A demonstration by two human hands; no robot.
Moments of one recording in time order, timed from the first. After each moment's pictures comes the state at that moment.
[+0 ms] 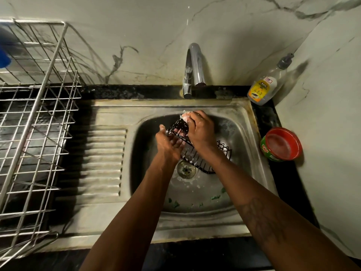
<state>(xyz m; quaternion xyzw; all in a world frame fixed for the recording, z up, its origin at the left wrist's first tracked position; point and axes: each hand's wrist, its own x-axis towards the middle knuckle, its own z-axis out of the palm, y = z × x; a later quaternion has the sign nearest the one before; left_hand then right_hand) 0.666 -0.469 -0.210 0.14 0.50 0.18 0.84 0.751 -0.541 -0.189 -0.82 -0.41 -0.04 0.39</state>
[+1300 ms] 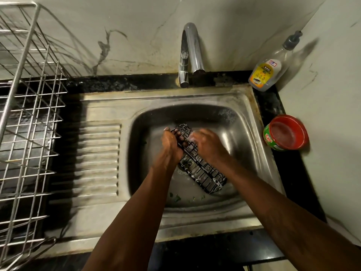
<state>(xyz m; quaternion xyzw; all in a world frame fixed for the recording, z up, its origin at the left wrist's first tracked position) 0.676 -0.476 -0.249 0.18 0.54 0.12 0.81 0.752 -0.598 -0.244 -0.85 -0.48 0.09 0.21</state>
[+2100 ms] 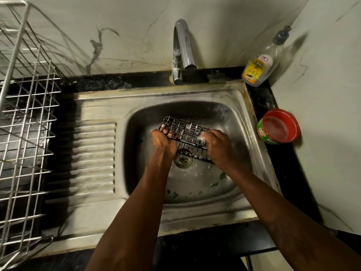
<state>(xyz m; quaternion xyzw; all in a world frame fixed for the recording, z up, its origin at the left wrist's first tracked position) 0.675 -0.471 -0.251 0.06 0.50 0.25 0.83 0.751 -0.646 -0.242 -0.87 -0.45 -0.01 0.22</state>
